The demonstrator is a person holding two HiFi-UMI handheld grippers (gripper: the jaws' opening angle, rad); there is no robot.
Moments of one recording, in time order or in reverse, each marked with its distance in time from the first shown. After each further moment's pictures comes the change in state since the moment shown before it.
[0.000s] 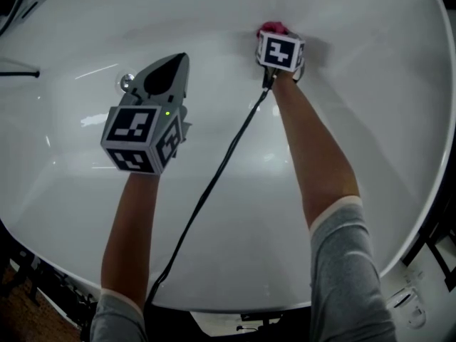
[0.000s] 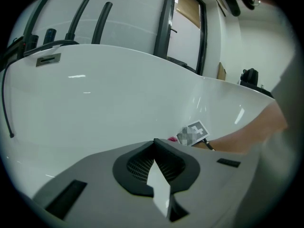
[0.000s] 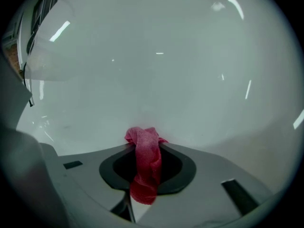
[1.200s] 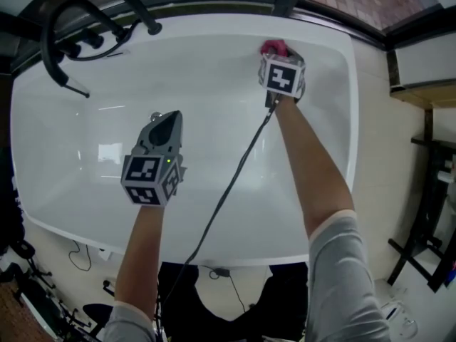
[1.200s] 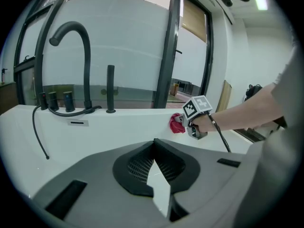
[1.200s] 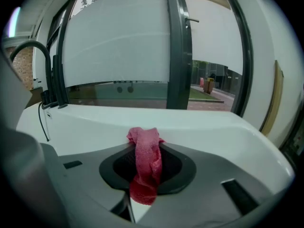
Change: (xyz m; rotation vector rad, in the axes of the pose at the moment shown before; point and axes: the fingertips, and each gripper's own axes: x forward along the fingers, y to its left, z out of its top) left arm -0.169 -0.022 0.157 -0.060 -0.053 0.096; right arm -0.229 -0.009 0.260 -0.077 -0.262 0.029
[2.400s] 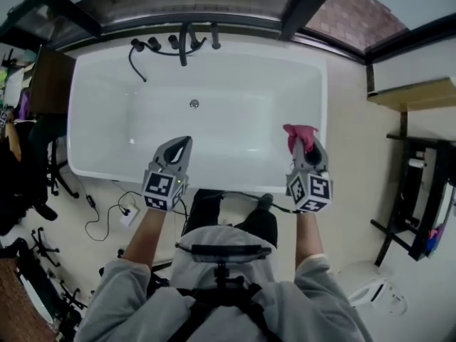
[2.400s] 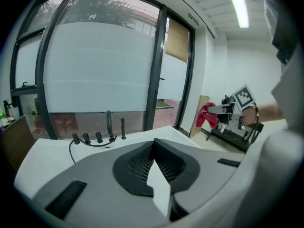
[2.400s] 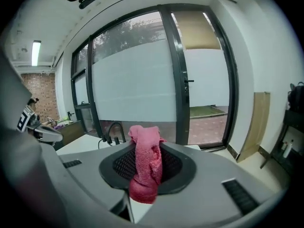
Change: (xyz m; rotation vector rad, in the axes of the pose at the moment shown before) left arm -0.363 -0.006 0.118 0.089 -0.045 -0.107; right arm -0.546 0.059 0.089 0.059 -0.240 0.201
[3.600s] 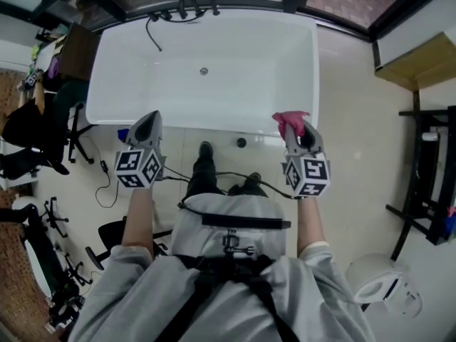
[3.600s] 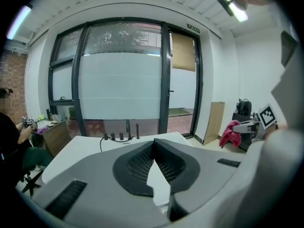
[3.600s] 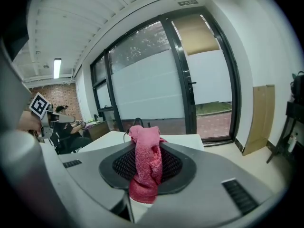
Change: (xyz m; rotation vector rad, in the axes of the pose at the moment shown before) left arm -0.208 -0.131 -0.015 -0.045 -0.096 0.290; right arm -0.243 -0.016 -0.064 -0.004 0.010 0.202
